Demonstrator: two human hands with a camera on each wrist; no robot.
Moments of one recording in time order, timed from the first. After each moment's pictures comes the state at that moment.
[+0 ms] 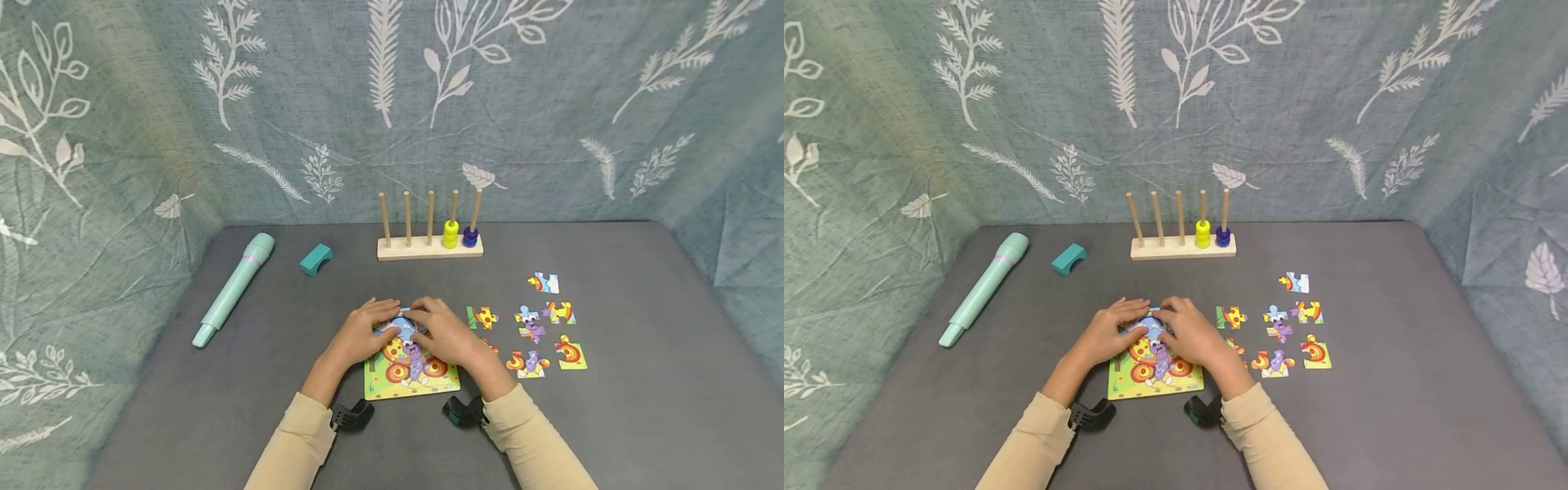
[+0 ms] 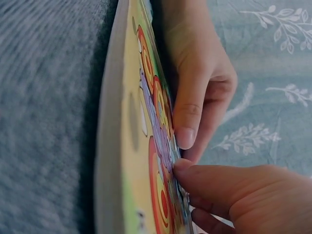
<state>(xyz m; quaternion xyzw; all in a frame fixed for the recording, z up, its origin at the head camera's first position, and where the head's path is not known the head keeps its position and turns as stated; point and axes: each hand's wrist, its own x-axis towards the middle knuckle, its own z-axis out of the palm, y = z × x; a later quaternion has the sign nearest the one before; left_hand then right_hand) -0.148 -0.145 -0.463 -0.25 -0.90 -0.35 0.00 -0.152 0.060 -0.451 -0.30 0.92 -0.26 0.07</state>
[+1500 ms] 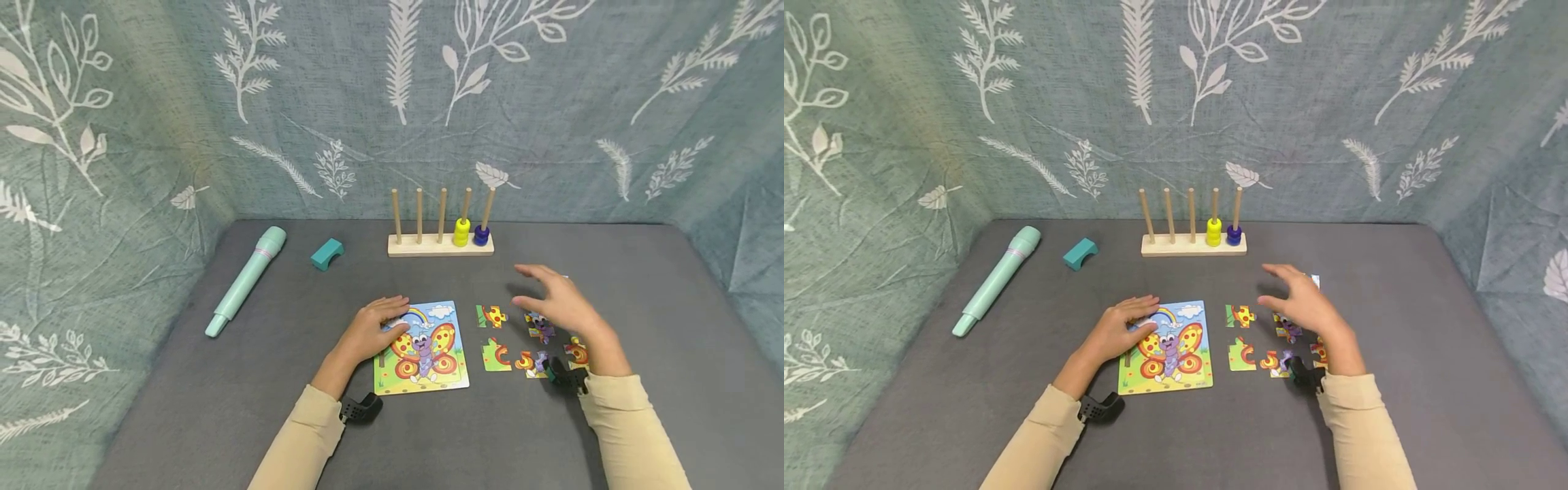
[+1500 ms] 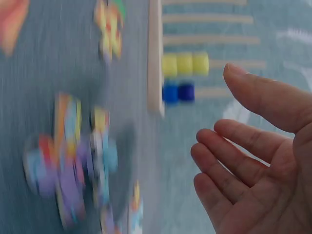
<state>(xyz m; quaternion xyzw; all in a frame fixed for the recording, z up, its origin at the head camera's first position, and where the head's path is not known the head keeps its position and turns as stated) -0.147 -0.148 -0.471 -0.24 -0.91 -0.35 0.02 -0.176 0.201 -0.407 -0.18 0.92 -0.33 0.07</state>
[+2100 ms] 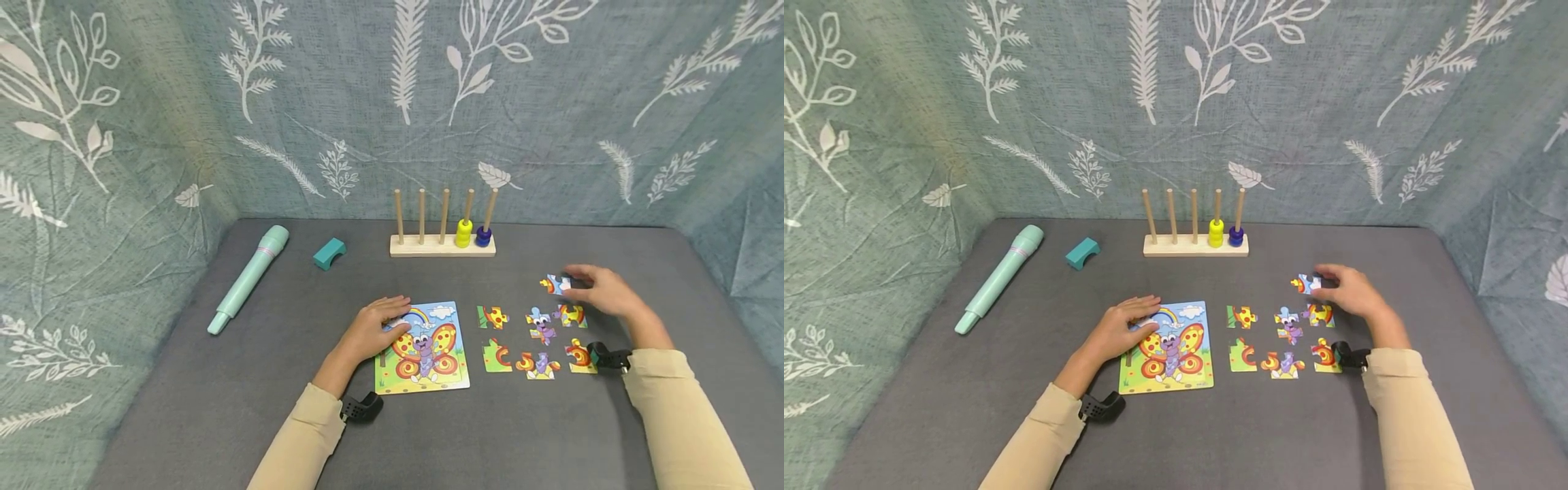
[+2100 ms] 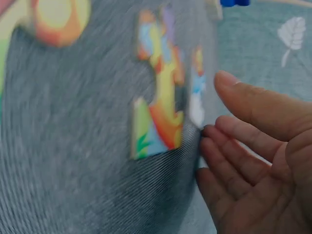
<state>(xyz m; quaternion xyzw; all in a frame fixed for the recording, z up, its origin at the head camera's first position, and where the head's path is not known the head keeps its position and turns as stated) -0.147 -0.150 -0.472 -0.24 -0.91 -0.35 0.01 -0.205 0.281 -0.417 -0.11 0.93 -0.32 0.14</state>
